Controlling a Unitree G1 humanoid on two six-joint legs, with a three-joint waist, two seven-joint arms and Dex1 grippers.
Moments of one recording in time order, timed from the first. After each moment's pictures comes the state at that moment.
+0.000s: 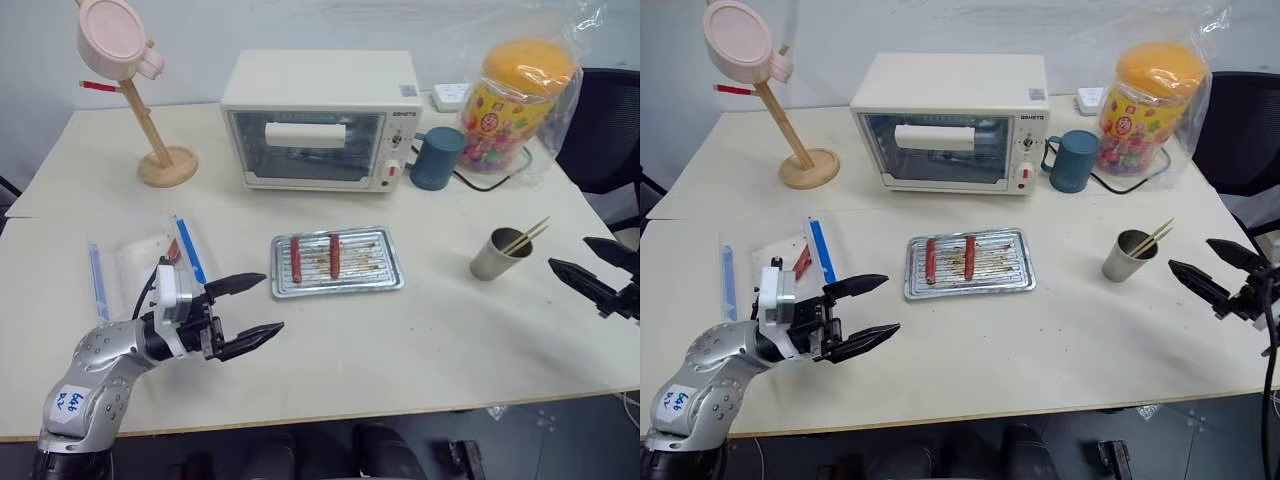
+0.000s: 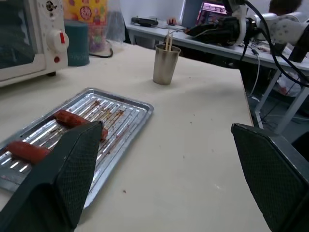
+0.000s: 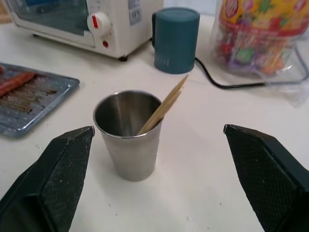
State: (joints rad) left arm 0.02 0.60 0.18 -0.39 -0.69 0.32 -0.95; right arm -0.19 -0.94 -0.46 0.34 0.66 0.27 1.03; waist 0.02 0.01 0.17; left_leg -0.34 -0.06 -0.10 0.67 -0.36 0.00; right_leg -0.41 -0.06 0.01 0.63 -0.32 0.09
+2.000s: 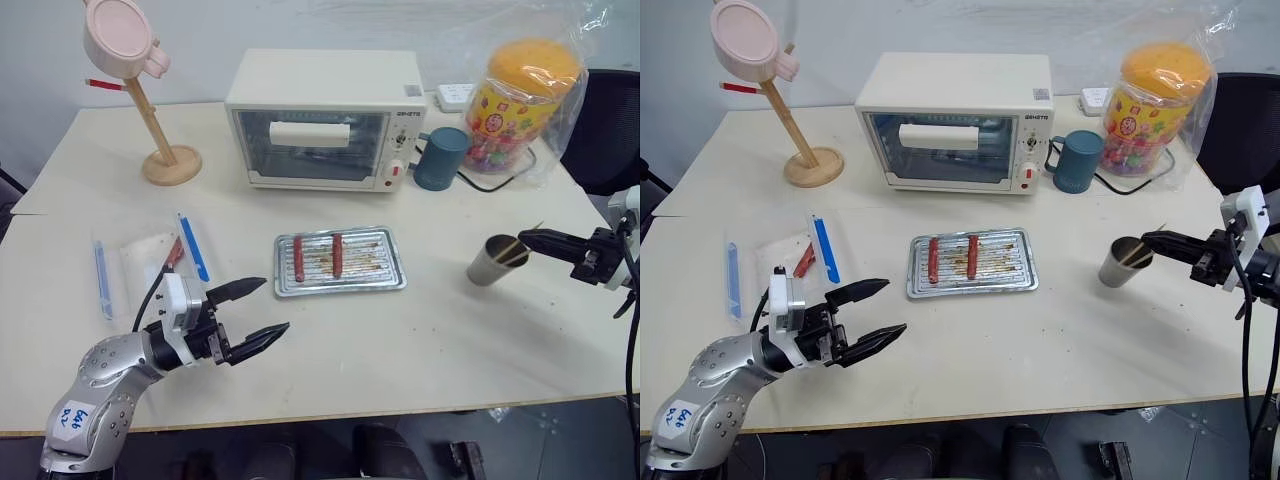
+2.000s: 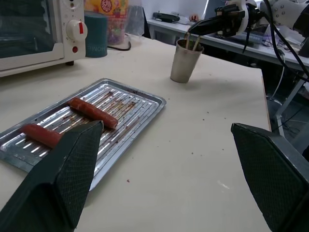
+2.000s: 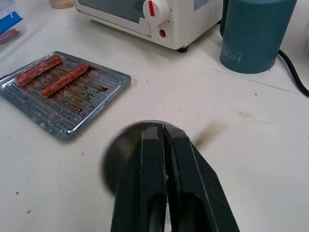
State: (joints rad) left arm 0.06 0.56 0.17 -0.46 -0.66 0.33 -0.85; right arm -0.47 -0.97 -0.32 0.45 0.51 0.42 1.28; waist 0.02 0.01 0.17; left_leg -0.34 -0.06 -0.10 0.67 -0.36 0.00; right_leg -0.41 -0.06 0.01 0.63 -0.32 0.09
